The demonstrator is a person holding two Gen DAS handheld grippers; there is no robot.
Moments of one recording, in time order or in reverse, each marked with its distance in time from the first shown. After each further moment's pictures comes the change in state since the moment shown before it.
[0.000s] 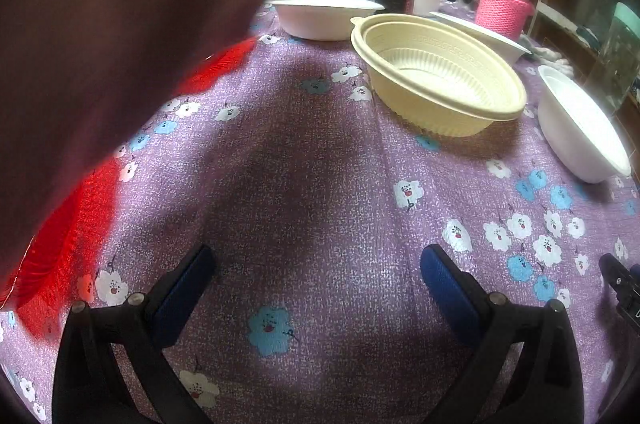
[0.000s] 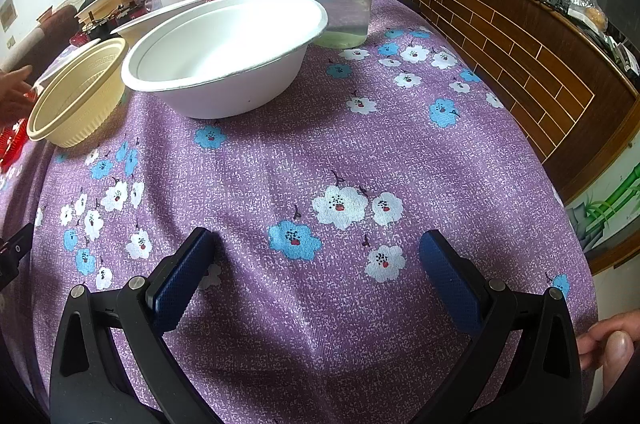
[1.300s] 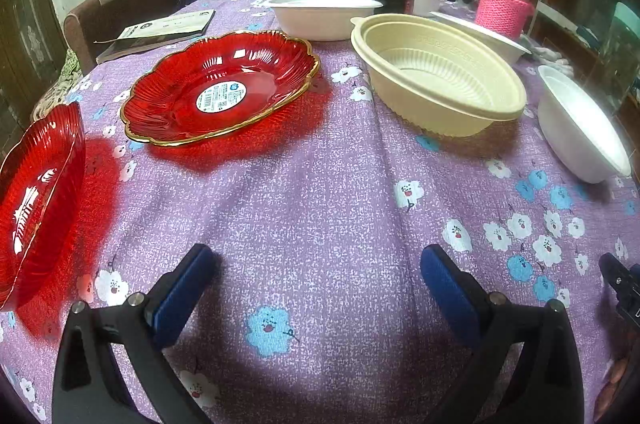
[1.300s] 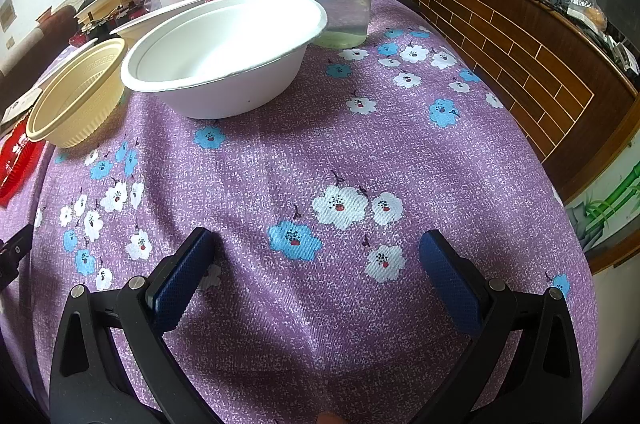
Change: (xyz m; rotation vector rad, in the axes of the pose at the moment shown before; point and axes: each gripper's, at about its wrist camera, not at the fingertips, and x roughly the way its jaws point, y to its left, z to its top) left arm 0.000 -0.001 -0.003 0.000 -0.001 0.002; right arm 0.000 0.001 0.000 0.001 0.000 -0.004
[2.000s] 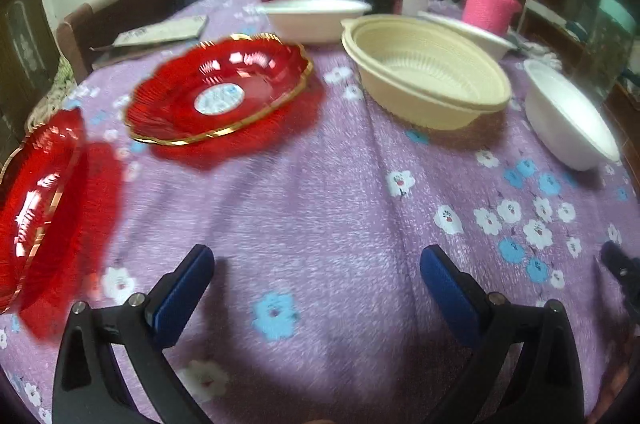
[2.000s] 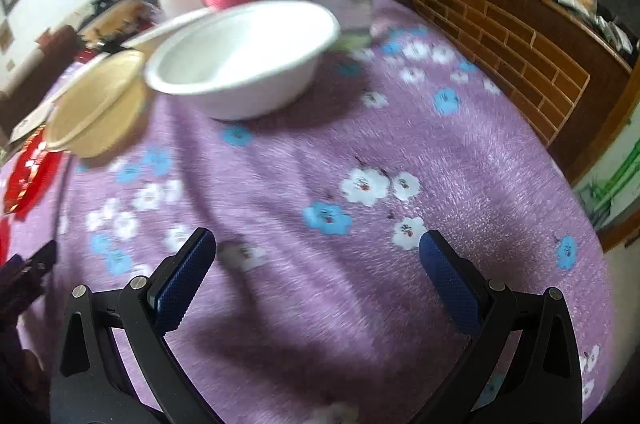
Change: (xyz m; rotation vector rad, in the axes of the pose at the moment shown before) left arm -0.016 0.004 -0.008 0.029 -0.036 -0.016; right arm -0.023 0.012 -0.010 0.056 -0.049 0.026
